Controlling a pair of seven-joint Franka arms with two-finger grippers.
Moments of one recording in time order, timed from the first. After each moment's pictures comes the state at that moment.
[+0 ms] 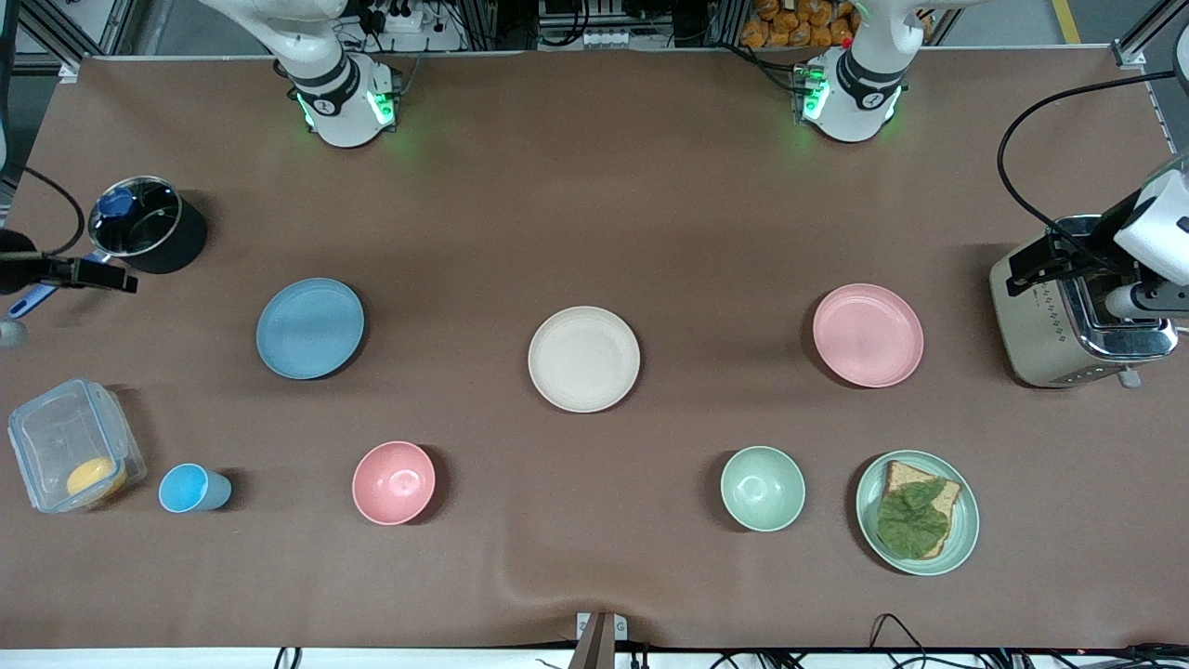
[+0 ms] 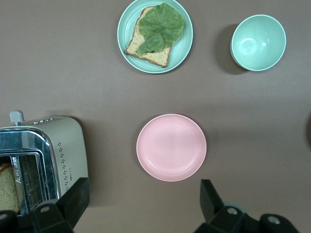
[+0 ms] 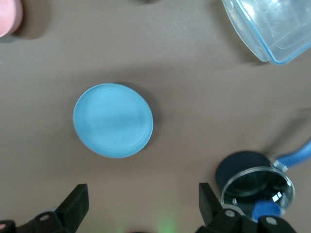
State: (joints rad) left arm -0.01 0.05 0.00 -1.65 0.00 1.72 0.03; right arm -0.18 0.20 -0.08 -1.66 0.04 1.62 -0.18
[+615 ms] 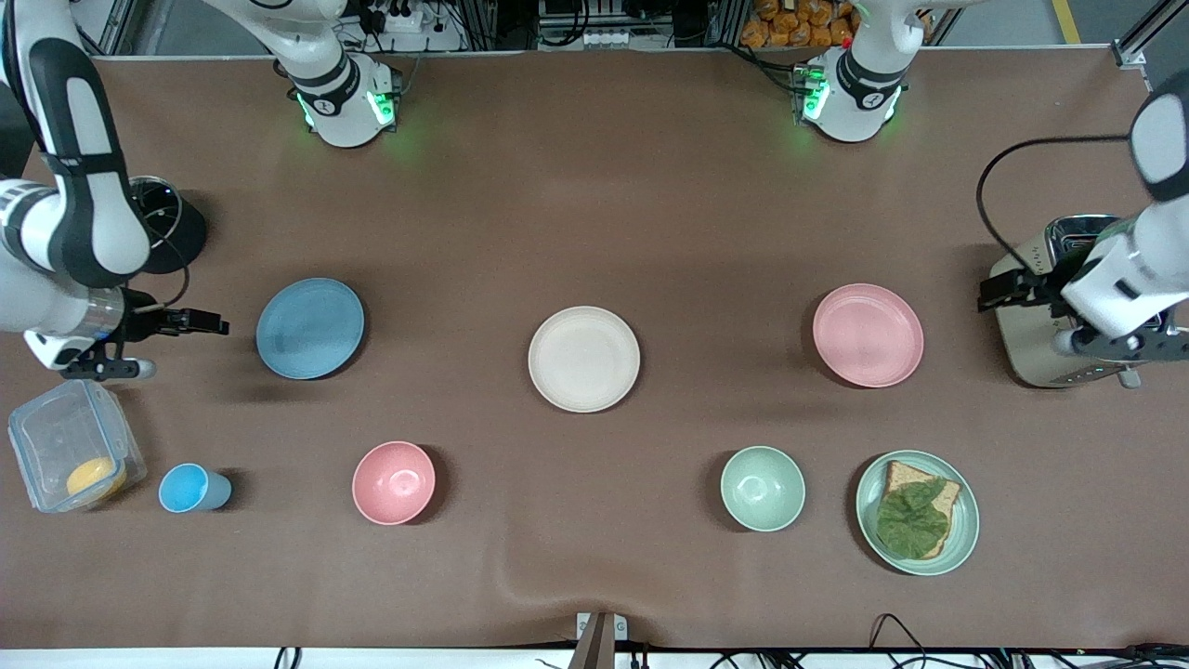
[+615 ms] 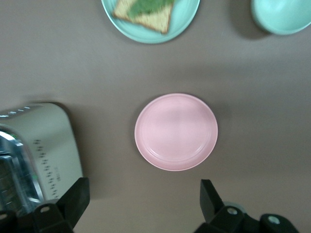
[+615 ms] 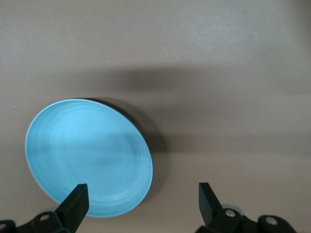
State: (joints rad) left arm 0.01 0.21 0.00 -1.69 -0.02 1.72 0.09; right arm -0.19 0.31 -0.07 -2.02 0.14 2.10 -0.34
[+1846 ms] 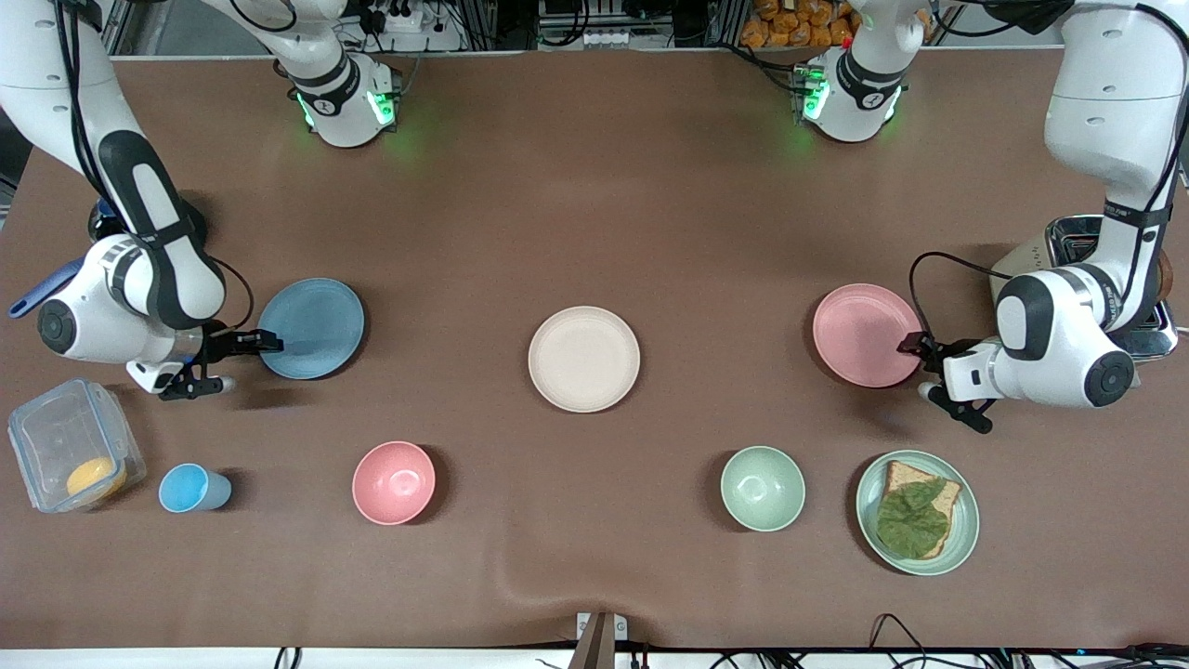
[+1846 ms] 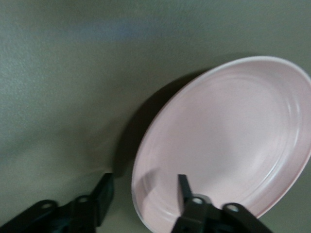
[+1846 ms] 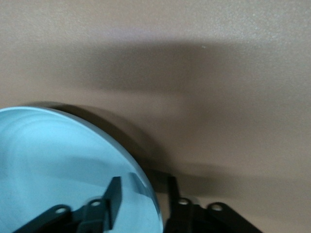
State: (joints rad) left arm 0.11 0.62 -0.01 -1.78 -0.13 2.01 0.72; right arm -0.18 0.51 -0.04 -2.02 0.21 2.25 -0.48
